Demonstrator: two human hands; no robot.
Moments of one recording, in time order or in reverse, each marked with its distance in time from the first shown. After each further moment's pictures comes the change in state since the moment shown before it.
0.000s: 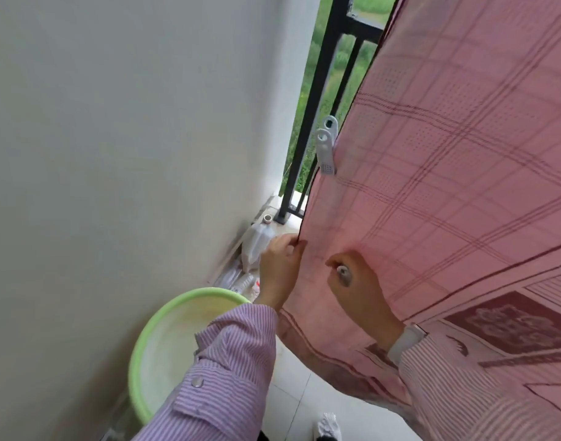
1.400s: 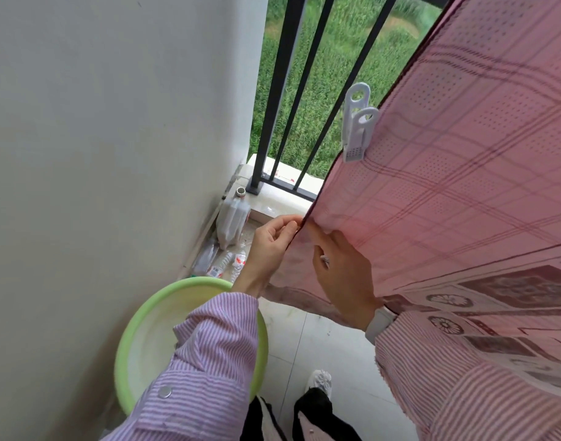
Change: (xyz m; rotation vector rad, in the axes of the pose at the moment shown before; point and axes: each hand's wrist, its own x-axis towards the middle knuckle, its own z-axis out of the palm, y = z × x) left_hand 0.038 -0.036 -0.009 -0.655 -0.449 -0.289; right_hand 0.026 0.005 0.053 -0.576 0.160 -0.093
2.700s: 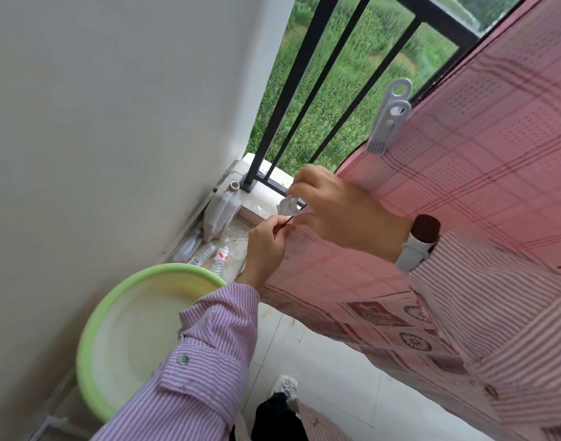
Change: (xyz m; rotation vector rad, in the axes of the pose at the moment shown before) left_hand 0.005 -0.035 -0.007 0.491 0.278 0.238; right_hand 0.085 -0.053 -0.072 -0.187 -0.342 -0.625
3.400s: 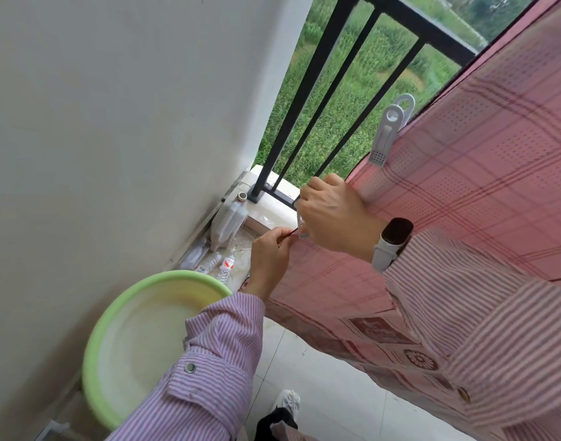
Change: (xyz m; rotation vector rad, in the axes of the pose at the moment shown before) left_hand -0.007 0.010 -0.002 -0.070 0.031 -0.122; right_hand 0.014 -0.001 0.012 -0.366 -0.200 0.031
